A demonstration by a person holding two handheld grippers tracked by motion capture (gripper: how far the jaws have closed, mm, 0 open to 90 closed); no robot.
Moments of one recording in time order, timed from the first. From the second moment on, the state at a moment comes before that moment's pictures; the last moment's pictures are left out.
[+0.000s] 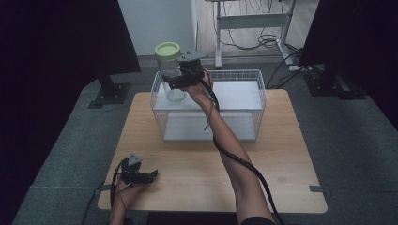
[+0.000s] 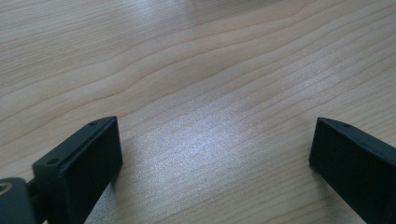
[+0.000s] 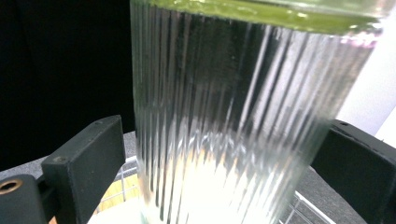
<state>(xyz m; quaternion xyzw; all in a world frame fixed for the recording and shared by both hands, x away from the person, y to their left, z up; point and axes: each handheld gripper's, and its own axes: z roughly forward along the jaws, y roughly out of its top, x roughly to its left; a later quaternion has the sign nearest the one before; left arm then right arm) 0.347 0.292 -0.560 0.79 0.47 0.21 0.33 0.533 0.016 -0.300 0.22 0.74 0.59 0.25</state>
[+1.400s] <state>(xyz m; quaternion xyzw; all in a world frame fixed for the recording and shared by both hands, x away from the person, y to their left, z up) 0.346 0.291 -0.560 0.79 0.47 0.21 0.33 0.486 -0.038 -0.326 0.19 0.75 0.58 0.26</state>
